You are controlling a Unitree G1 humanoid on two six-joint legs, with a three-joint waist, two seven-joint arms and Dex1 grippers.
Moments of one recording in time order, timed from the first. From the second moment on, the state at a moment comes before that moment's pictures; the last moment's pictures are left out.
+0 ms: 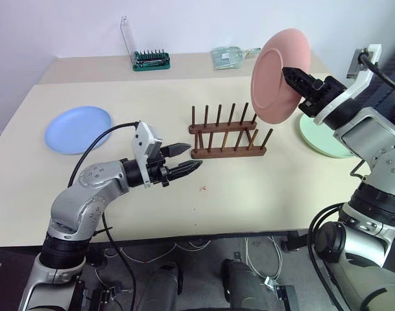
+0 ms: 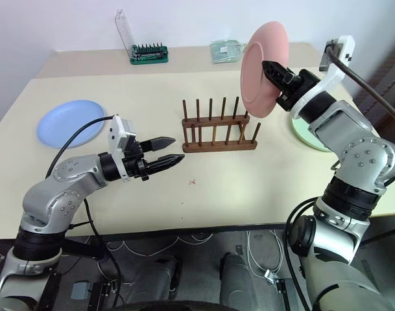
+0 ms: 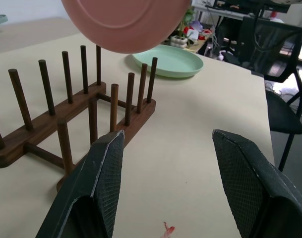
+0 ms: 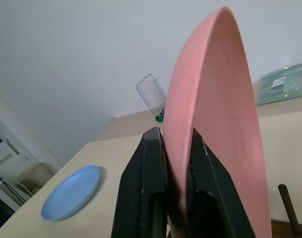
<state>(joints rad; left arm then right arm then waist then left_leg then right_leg) -0.39 0.52 -0.02 -0.38 -0.62 0.65 -0.74 -0.78 -0.42 -0.55 -0.15 0.95 1.07 0.25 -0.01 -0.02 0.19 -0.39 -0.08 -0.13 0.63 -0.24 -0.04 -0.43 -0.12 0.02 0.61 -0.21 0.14</state>
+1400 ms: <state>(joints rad) -0.40 0.47 -0.06 -0.37 -0.61 0.66 -0.74 -0.41 -0.96 0.01 0.33 0.10 0.26 0.58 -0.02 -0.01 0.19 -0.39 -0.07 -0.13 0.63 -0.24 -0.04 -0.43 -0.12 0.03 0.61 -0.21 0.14</state>
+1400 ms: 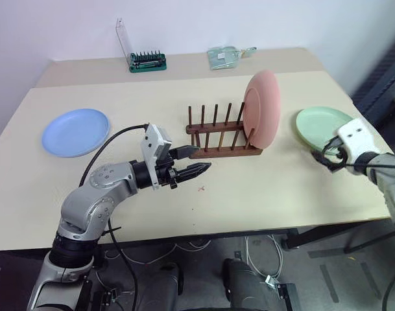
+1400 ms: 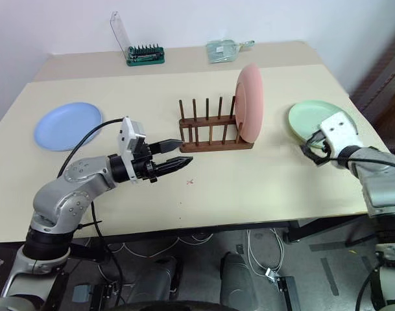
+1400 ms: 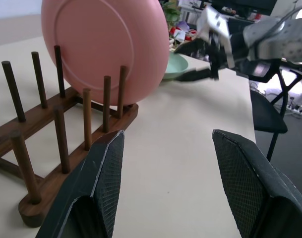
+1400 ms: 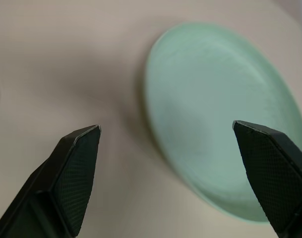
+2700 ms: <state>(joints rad) -0.38 0.46 -0.07 -0.36 -0.59 0.63 -0.76 -0.78 -0.59 -0.25 -0.34 1.05 0.78 0.48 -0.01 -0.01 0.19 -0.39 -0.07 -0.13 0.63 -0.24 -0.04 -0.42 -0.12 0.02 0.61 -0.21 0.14</state>
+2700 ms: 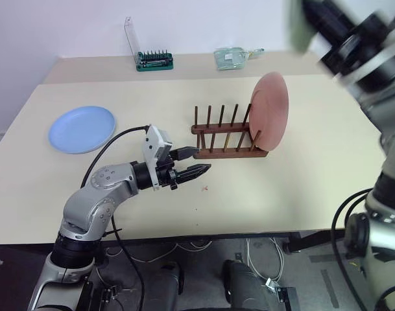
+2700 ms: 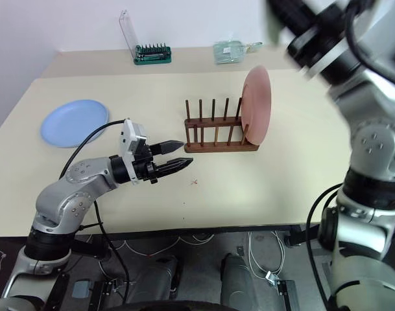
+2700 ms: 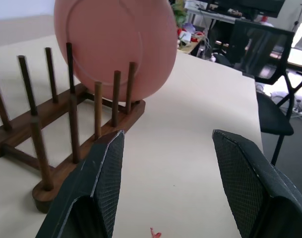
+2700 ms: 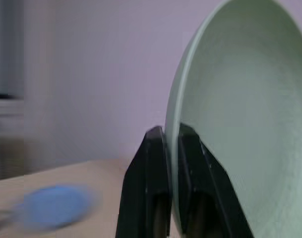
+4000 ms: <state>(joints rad) -0.37 0.44 -0.07 -0.36 -0.58 0.62 -0.72 -0.86 -0.60 -0.14 -0.10 0.99 0.87 0.13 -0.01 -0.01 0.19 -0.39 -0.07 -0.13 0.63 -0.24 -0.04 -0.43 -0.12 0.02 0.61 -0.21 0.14</state>
